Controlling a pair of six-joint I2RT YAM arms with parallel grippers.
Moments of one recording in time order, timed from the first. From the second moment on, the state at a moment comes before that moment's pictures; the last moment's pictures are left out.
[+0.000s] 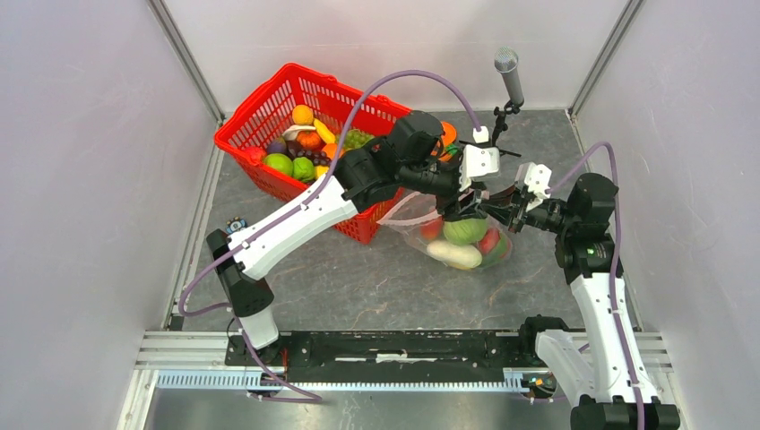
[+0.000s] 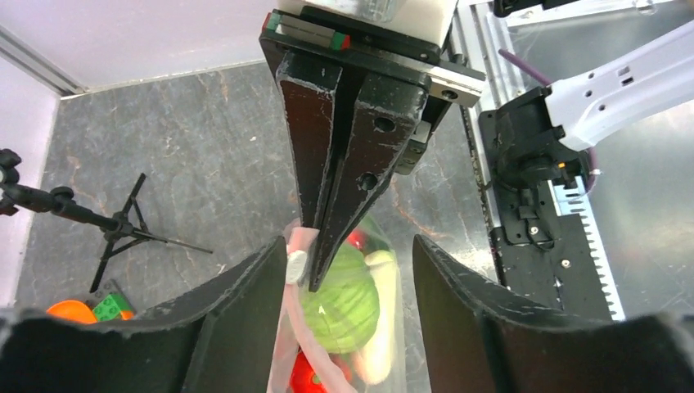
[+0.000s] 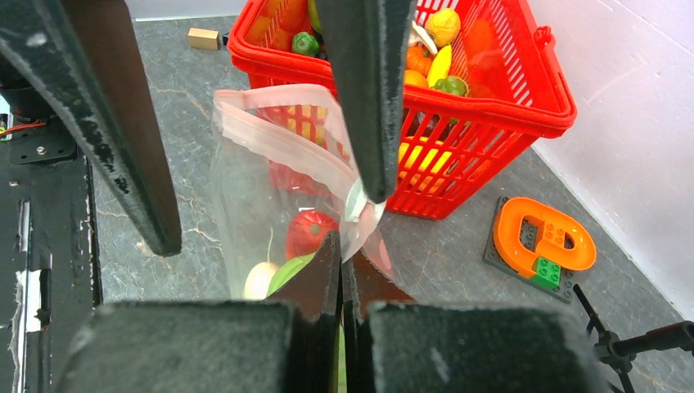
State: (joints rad) left arm -1.00 1.75 1.96 -0.61 0.55 0.39; right arm -0.02 0.80 0.80 -0.18 -1.16 -0.35
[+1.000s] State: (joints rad) left arm -0.98 1.74 1.88 -0.56 0.47 0.39; right arm -0.01 0.80 0.82 -0.20 -1.13 -0.39
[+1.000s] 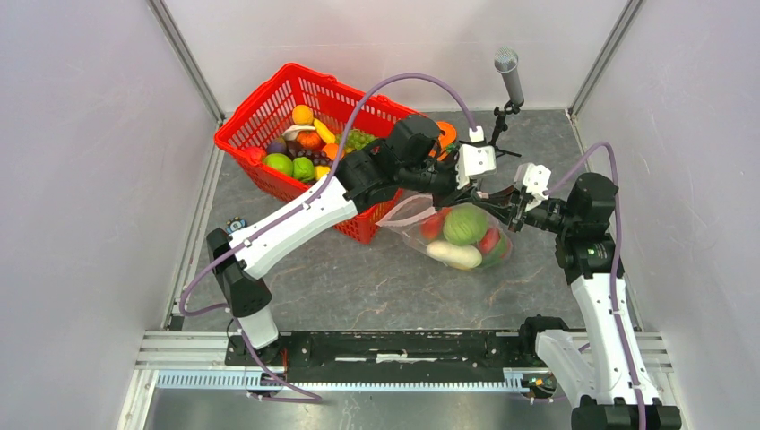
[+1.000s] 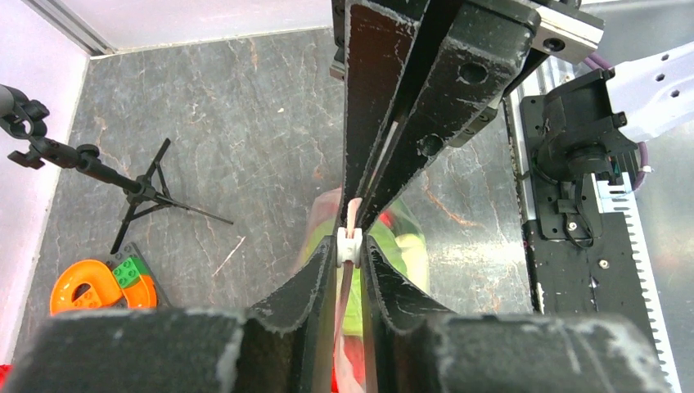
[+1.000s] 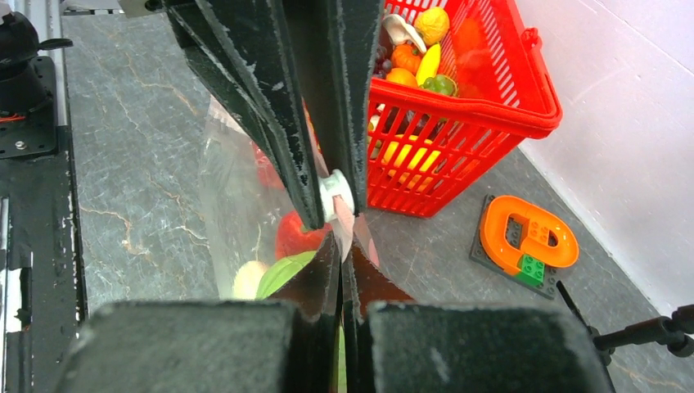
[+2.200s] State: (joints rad) left arm -0.92 1.58 1.68 -0.58 0.41 0.38; right arm -0.01 0.78 0.84 -0.20 -1.13 -0.36
